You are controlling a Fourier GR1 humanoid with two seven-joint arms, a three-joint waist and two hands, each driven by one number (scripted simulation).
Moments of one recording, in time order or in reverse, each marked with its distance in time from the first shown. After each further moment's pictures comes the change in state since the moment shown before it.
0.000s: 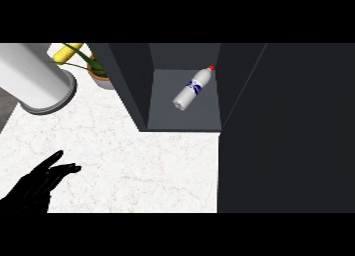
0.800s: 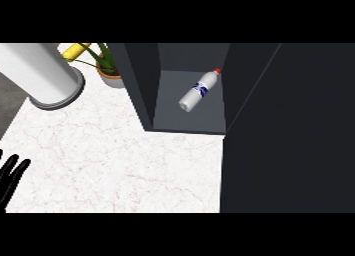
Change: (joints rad) left arm 0.177 0.149 0.175 -0.066 0.132 -0.142 -0.020; right arm -0.247 -0.056 0.257 0.002 0.056 -0.047 0.137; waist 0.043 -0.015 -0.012
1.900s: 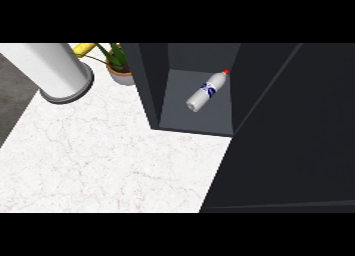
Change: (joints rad) left arm 0.157 0.116 0.184 0.016 0.101 -0.191 -0.043; right arm -0.498 0.164 0.335 0.041 0.100 -0.380 0.344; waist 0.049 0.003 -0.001
